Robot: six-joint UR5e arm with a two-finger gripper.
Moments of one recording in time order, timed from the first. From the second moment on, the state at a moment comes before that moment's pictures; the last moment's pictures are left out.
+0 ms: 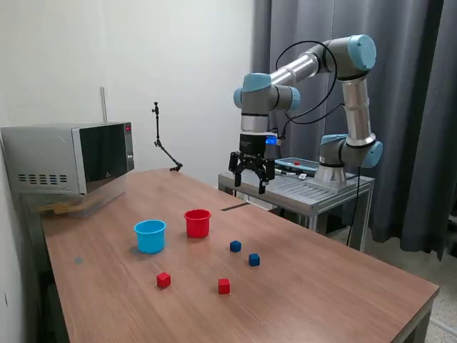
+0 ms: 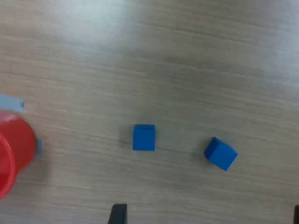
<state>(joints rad) -0.04 -1.11 1.53 -2.05 -1.56 -3.27</state>
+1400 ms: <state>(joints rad) -0.07 -0.98 1.59 -2.22 -1.53 -3.28</state>
